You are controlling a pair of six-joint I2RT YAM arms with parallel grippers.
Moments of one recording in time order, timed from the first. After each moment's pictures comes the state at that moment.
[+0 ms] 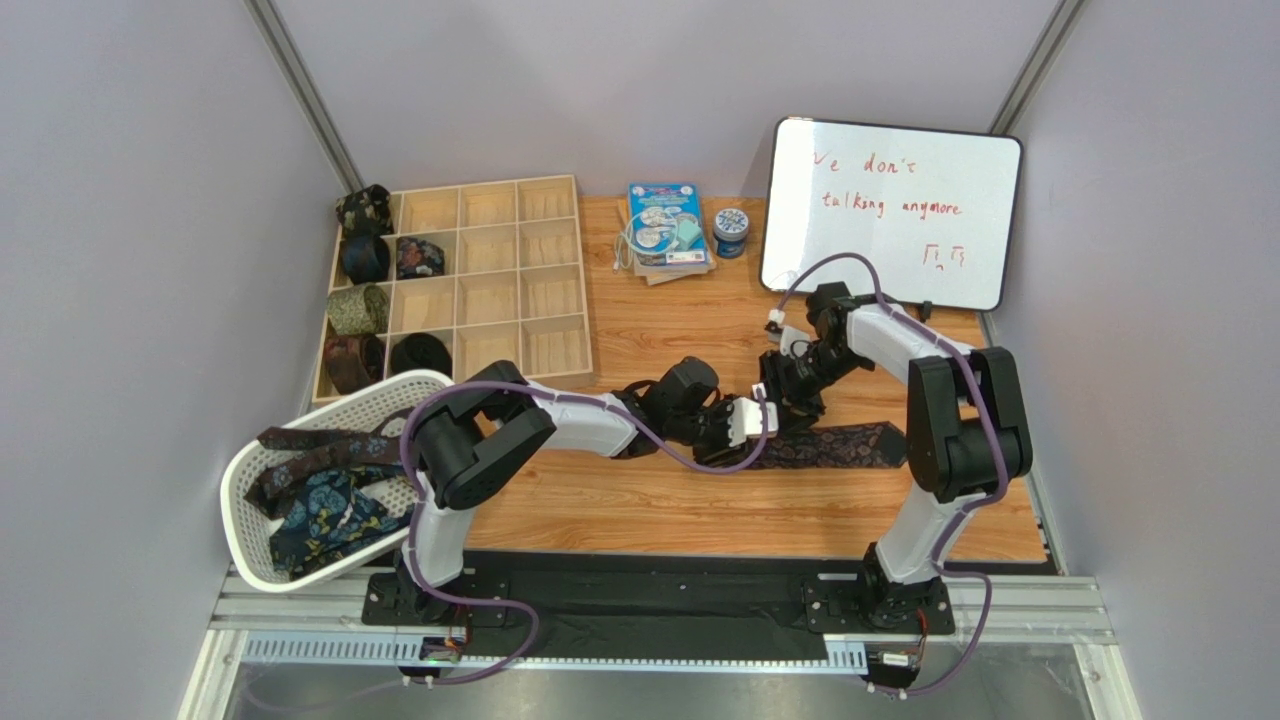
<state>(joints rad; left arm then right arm) -0.99 1.99 1.07 0.27 0.44 0.41 0.16 1.76 1.13 -0.94 -0.66 0.06</state>
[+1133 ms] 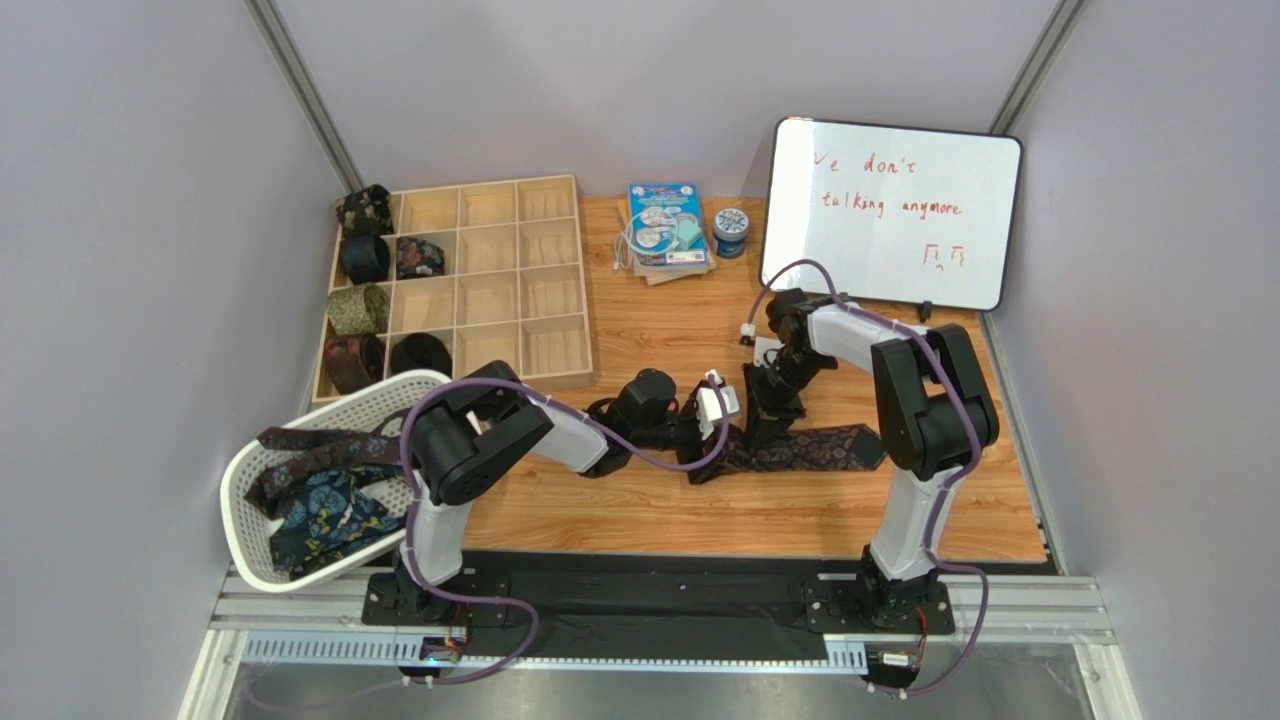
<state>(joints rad) -0.93 1.96 0.83 0.70 0.48 0.14 0.29 1.90 1.17 -0.88 -0.46 0.12</state>
